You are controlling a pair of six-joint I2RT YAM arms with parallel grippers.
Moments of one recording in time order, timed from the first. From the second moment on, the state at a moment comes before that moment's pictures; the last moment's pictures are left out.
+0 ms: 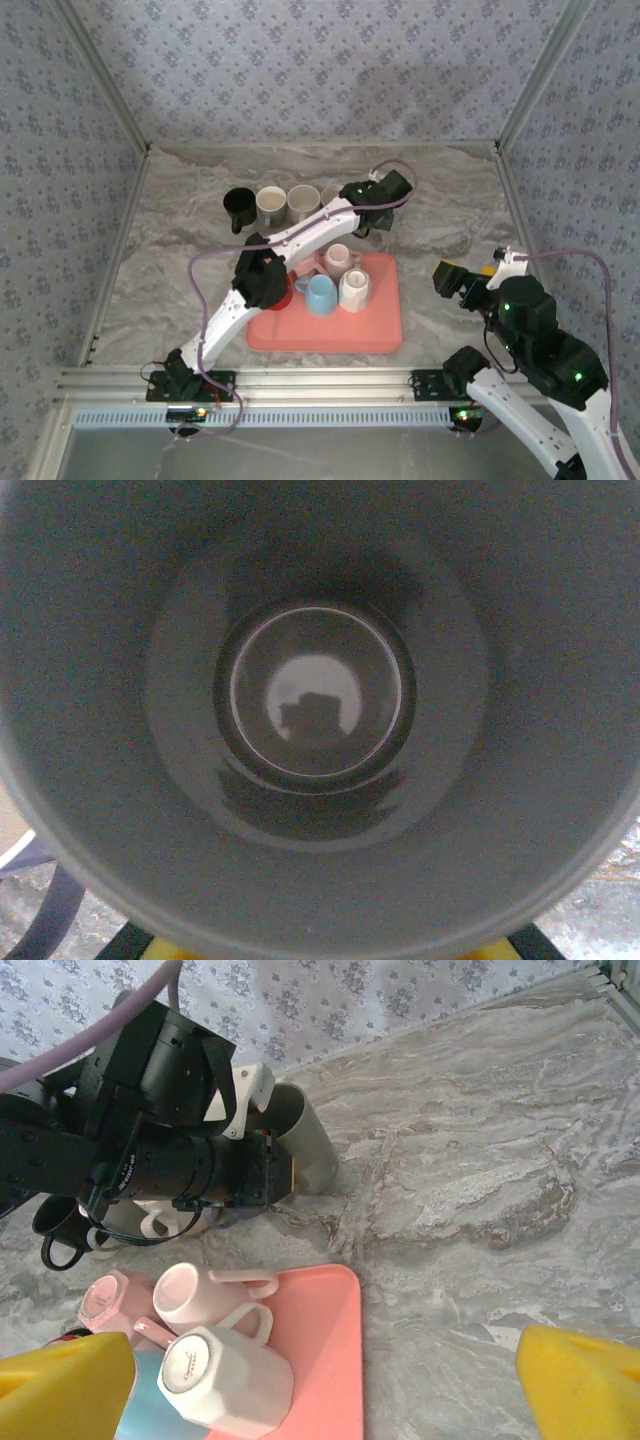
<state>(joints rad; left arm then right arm) -0.94 2.50 2.47 -1.00 -0.35 -0.57 0.58 0.38 0.97 -1.04 0.34 0.57</state>
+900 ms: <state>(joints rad) -0.92 2.53 2.41 -0.93 -0.38 -0.60 0.58 0.37 0.94 -1.04 0.29 0.58</state>
